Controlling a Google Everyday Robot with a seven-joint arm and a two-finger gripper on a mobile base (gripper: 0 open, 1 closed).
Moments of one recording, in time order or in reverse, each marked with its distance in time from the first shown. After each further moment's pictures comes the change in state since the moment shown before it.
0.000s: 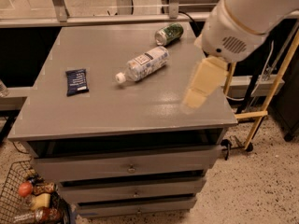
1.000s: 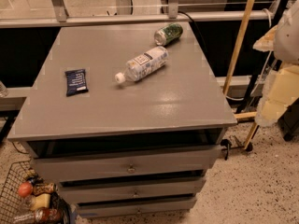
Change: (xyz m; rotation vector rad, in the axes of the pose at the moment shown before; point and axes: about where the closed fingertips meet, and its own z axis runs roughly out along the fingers) arm 0.112 -0.008 -0.050 0.053 0.181 -0.028
